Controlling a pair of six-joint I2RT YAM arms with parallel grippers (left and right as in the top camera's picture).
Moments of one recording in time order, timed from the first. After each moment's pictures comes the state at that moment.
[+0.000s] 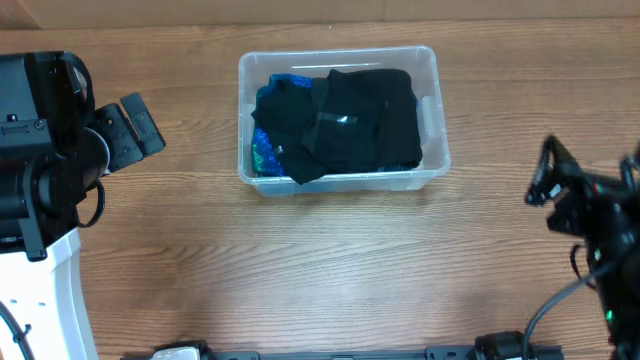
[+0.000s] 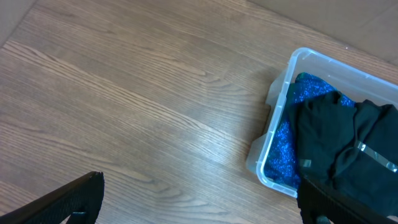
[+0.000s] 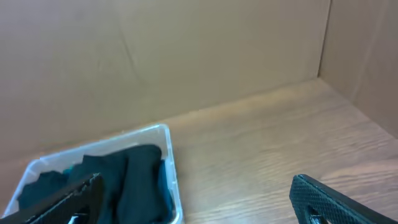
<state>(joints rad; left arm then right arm) 0.09 1.38 1.99 -1.51 -0.11 -0.34 0.13 0.76 1.42 -0.99 0.25 0.28</state>
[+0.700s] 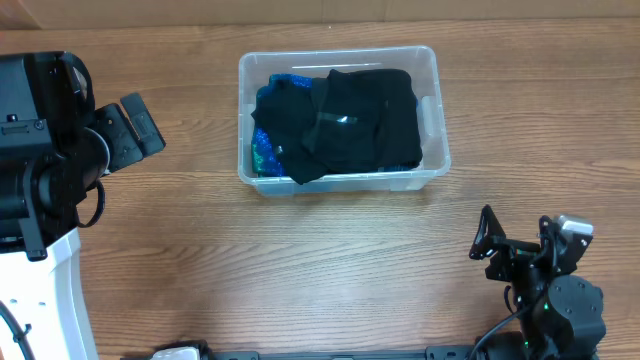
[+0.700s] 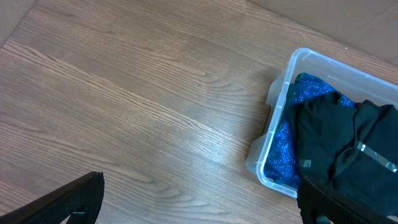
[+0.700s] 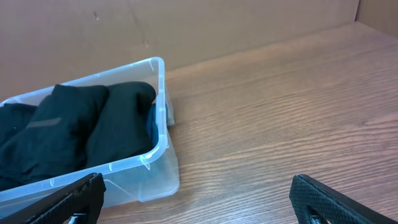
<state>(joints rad) 0.09 1.38 1.99 -1.51 -0.11 -0.34 0.12 0.21 0.55 -0.66 0.16 0.28</state>
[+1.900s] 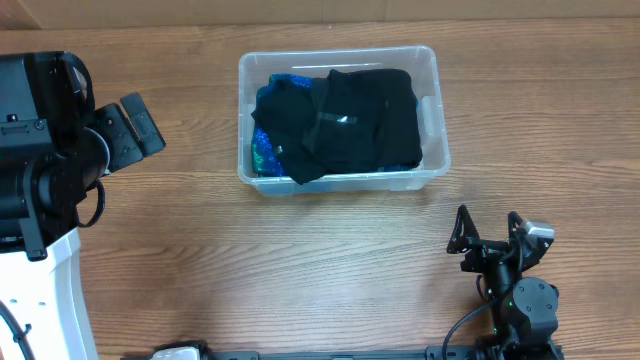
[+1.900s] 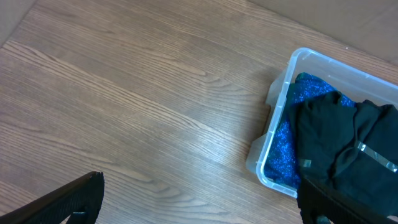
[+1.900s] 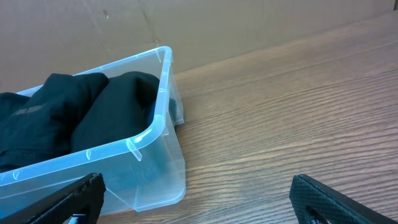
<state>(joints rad) 0.09 1.38 1.99 -1.51 -0.11 -0.34 0.12 0.01 0.11 -0.30 0.11 0.31</state>
